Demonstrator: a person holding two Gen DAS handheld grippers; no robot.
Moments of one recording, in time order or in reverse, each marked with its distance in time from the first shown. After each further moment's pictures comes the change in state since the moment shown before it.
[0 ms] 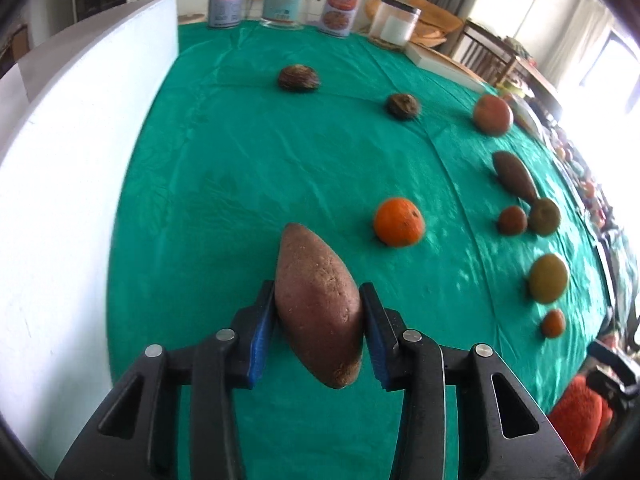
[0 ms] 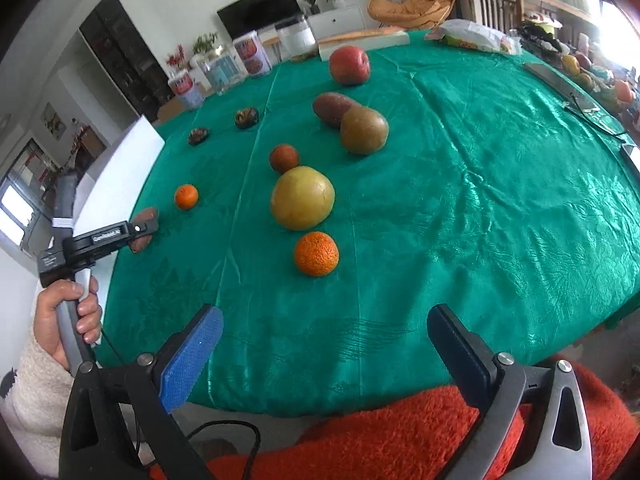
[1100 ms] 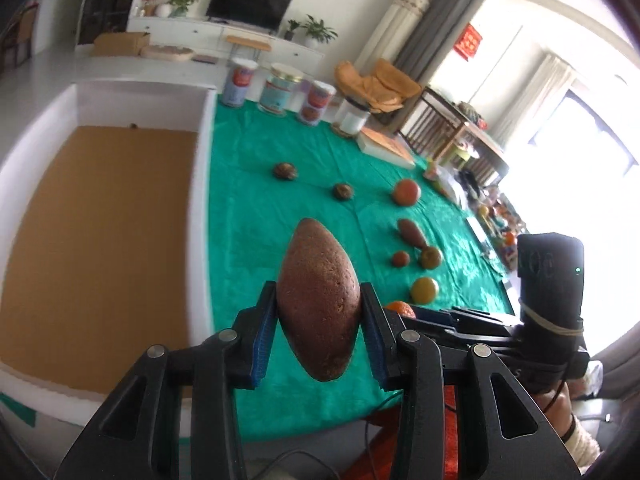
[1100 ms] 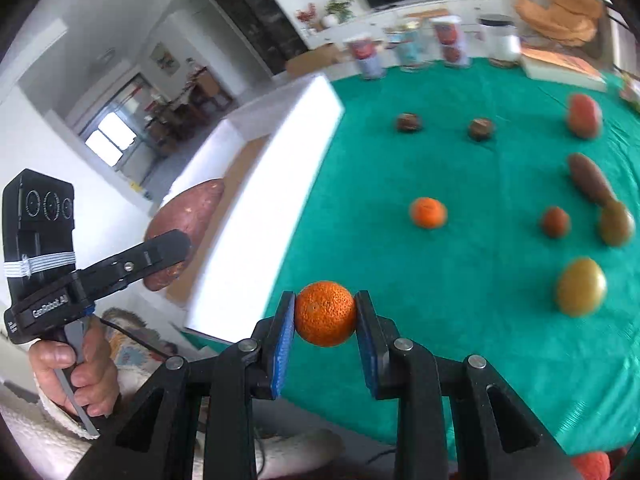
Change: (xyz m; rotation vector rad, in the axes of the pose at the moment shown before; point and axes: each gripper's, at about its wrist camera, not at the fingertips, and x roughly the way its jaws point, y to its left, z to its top) left arm -0.214 0.062 -0.023 -0.125 -0.216 -0.138; right arm -0.008 0.229 0.043 -0.299 0.050 0.484
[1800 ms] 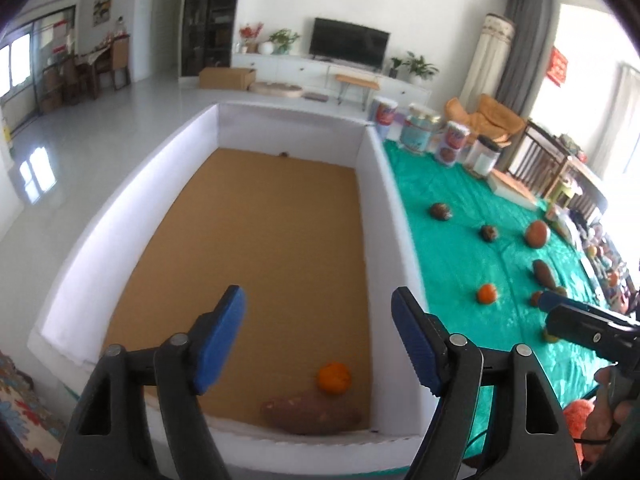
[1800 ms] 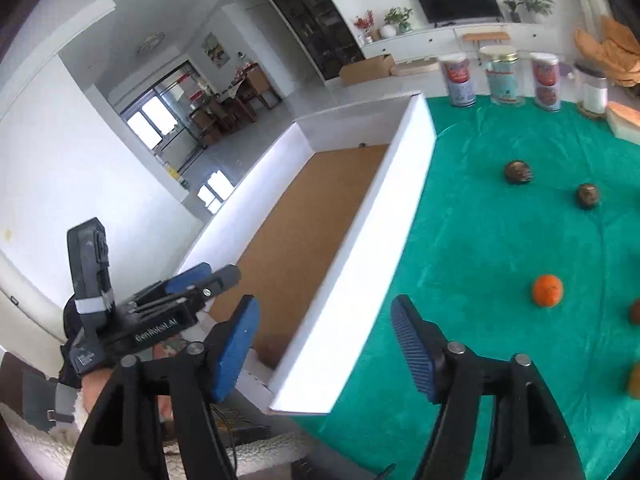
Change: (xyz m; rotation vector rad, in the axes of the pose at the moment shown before) left arm 0.000 0.071 -0.011 0.000 -0.171 0.336; right arm 0.022 0.018 0.007 -0.057 -0.119 -0.070
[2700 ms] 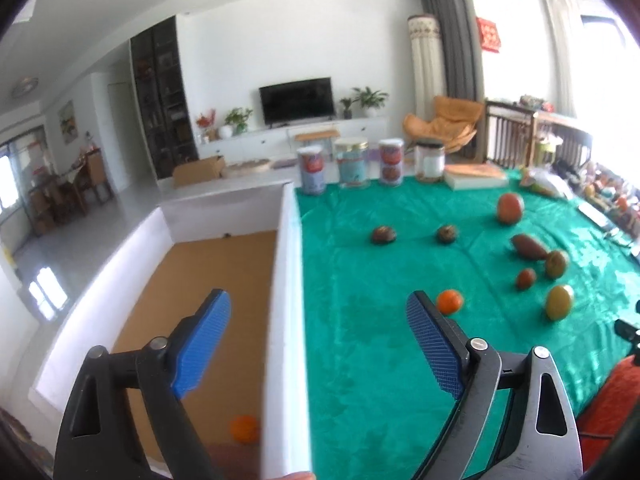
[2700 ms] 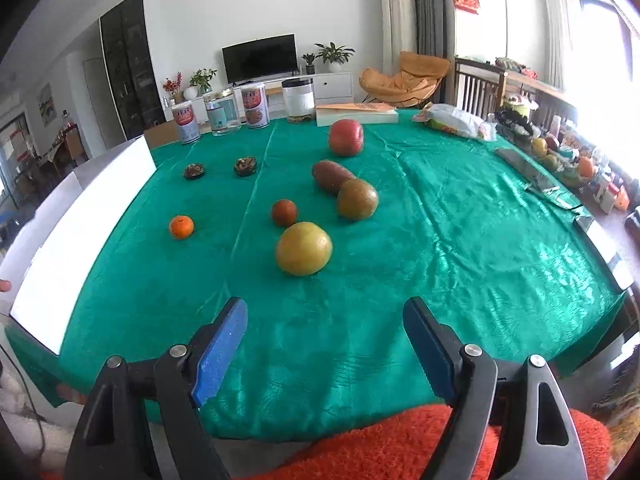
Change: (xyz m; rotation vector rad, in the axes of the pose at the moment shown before) left arm -0.011 -0.125 -0.028 0.289 -0.224 0.022; right arm -0.138 -0.146 -0.122 0.127 -0.200 -0.766
